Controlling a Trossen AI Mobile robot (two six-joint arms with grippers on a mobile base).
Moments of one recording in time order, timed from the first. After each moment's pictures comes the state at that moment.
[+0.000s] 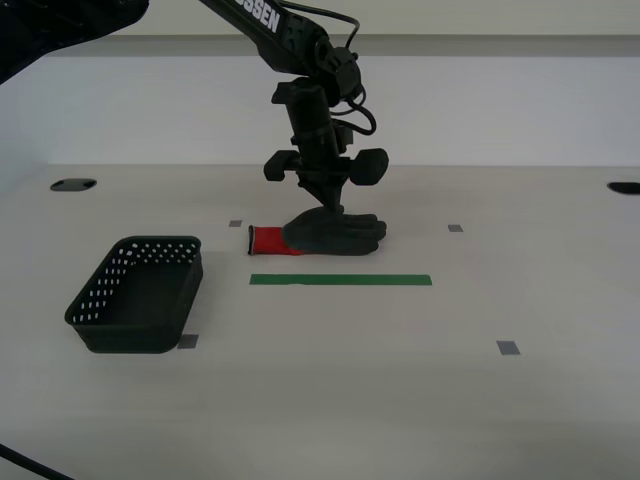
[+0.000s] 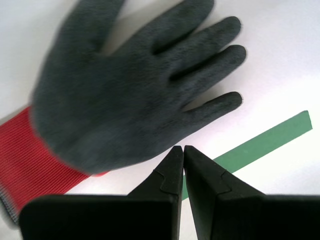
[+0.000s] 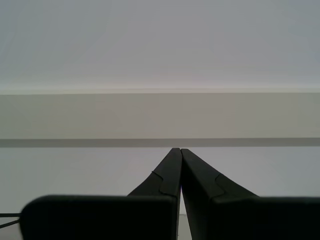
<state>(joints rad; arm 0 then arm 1) 0.00 1.05 0.52 0.58 0.00 0.00 -0.59 2.71 2.20 -0.81 0.14 -0.18</state>
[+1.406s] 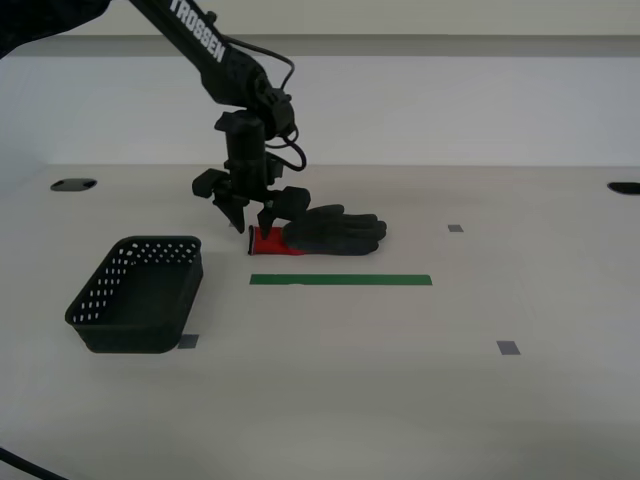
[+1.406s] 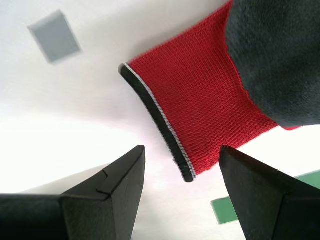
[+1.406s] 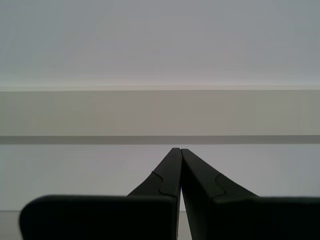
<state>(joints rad) 0.00 1.05 0.52 0.56 0.00 0.00 -0.42 2.71 1.99 -0.77 -0.04 -0.06</state>
